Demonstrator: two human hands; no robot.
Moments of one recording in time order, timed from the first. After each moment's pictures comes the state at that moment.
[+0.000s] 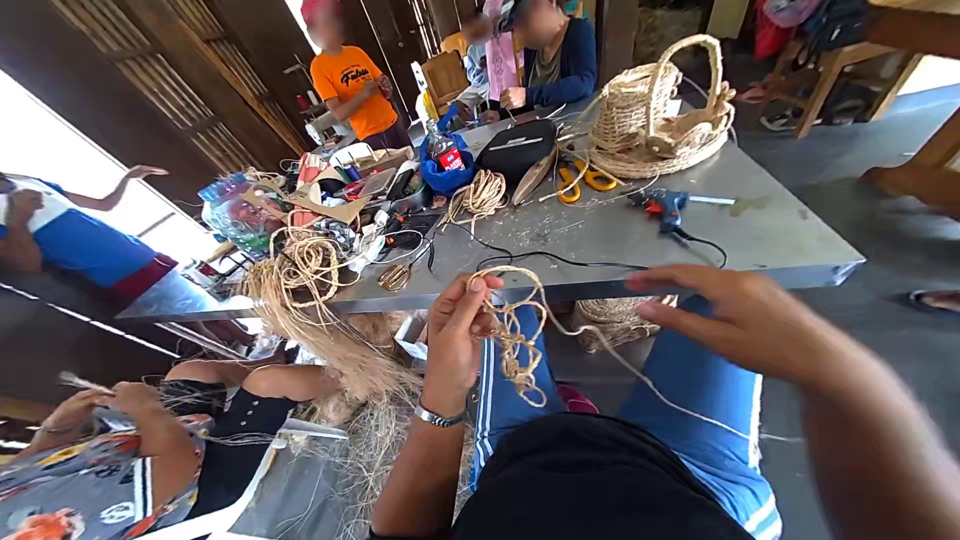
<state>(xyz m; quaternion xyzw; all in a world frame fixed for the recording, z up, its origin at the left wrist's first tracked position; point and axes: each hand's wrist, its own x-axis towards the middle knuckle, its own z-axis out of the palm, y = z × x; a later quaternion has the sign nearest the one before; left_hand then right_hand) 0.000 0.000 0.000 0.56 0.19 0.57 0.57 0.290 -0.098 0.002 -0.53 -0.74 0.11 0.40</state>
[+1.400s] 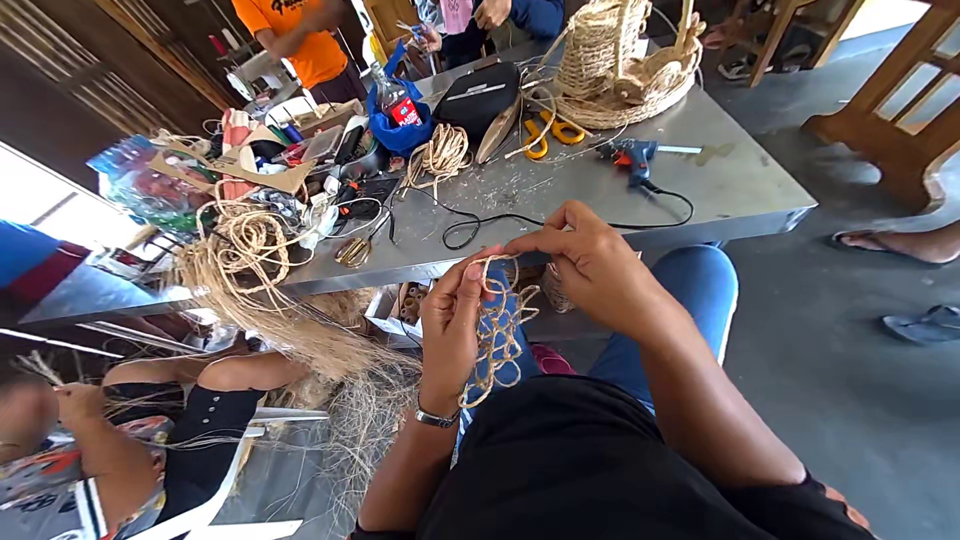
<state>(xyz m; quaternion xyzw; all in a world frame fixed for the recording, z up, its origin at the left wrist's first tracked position) 0.012 -0.012 -0.027 0.68 0.24 0.54 0.43 0.210 -0.059 0.004 -0.52 -0.72 0.04 0.46</state>
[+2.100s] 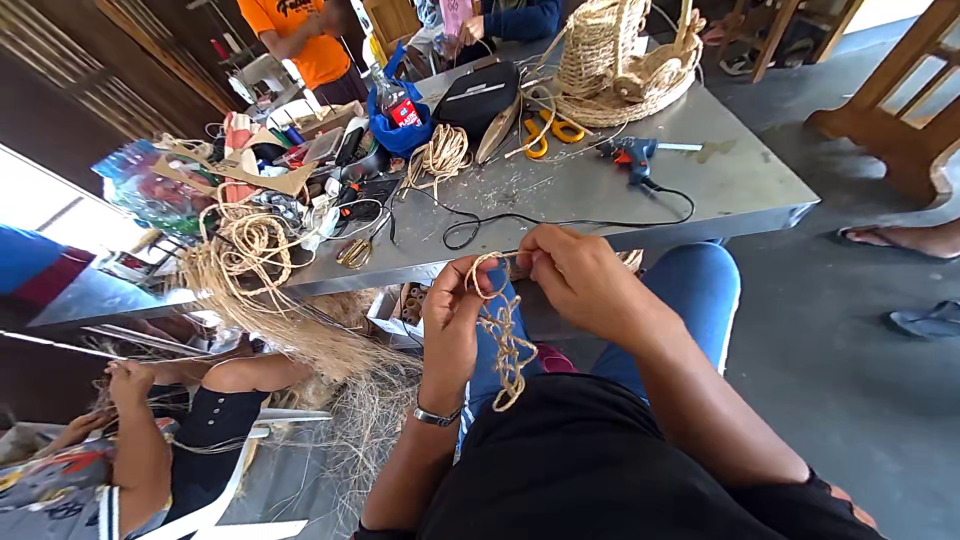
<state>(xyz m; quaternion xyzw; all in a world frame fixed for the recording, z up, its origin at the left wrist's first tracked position) 0.012 -0.008 -0.032 0.65 0.21 0.54 0.50 0.200 -0.056 -0.003 -0.50 -0.73 0.03 0.46</state>
